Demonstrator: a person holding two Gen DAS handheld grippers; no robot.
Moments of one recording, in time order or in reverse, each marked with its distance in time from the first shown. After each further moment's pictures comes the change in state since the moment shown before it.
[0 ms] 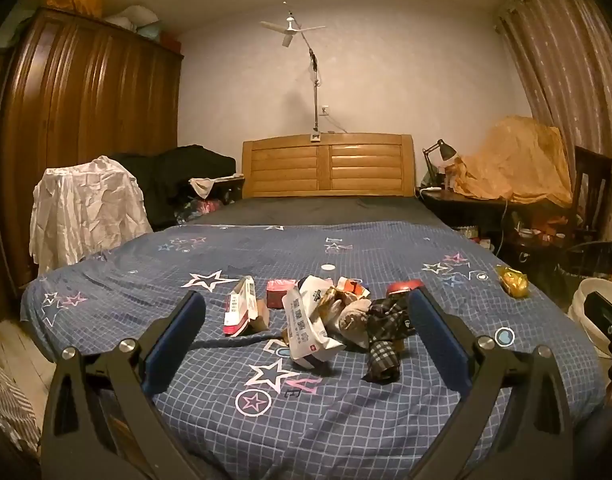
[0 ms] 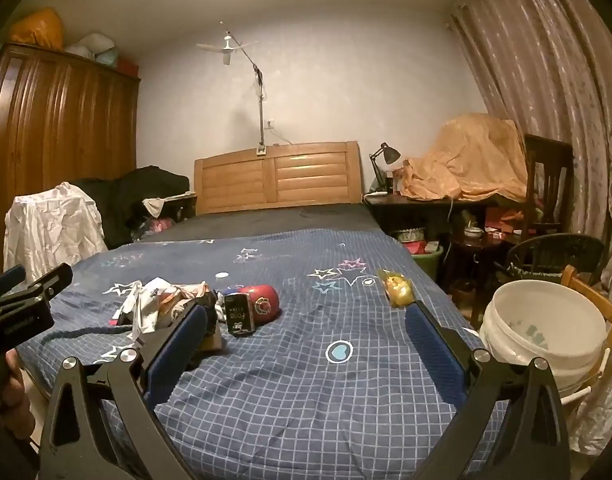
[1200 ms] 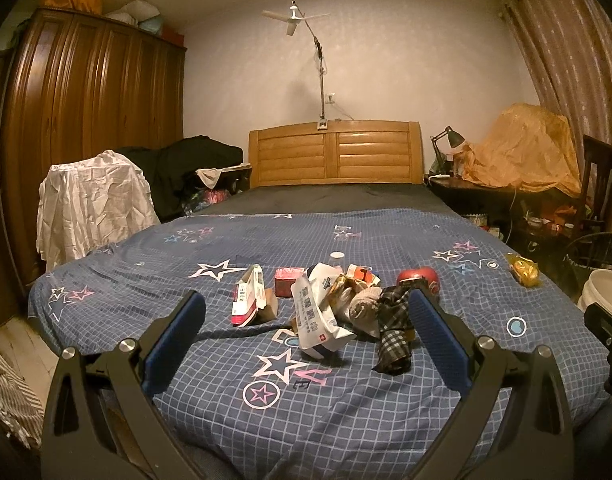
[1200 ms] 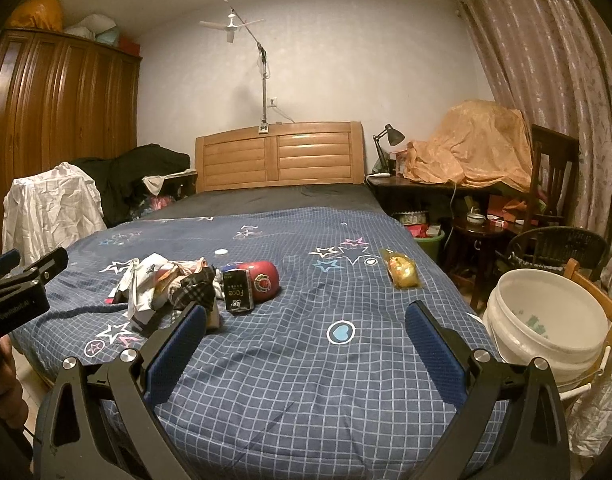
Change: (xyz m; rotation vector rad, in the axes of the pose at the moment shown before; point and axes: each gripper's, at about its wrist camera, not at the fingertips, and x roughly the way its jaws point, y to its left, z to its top) left arm 0.000 0.004 0.001 0.011 0.047 0.032; right arm 0.020 0.006 -0.010 -0.037 0.069 -0.005
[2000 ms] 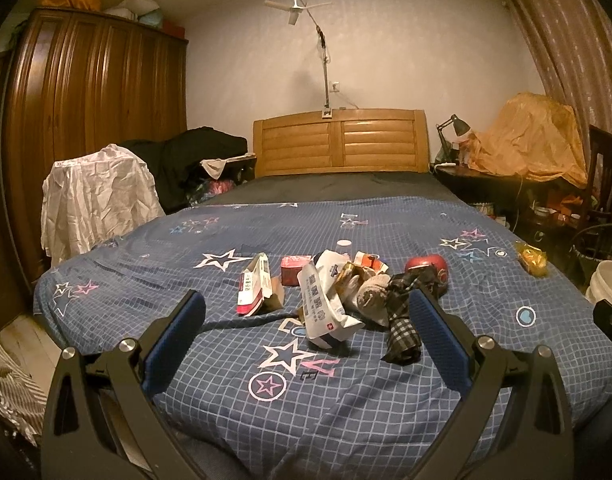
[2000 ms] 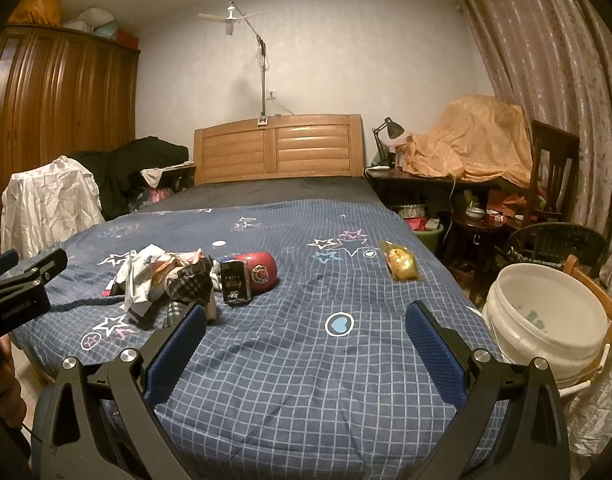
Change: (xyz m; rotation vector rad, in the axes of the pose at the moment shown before) left arm 0.007 0.000 -0.002 0.011 0.041 0.023; right arm 0.004 0.001 -0.004 -0.003 0.029 -0.007
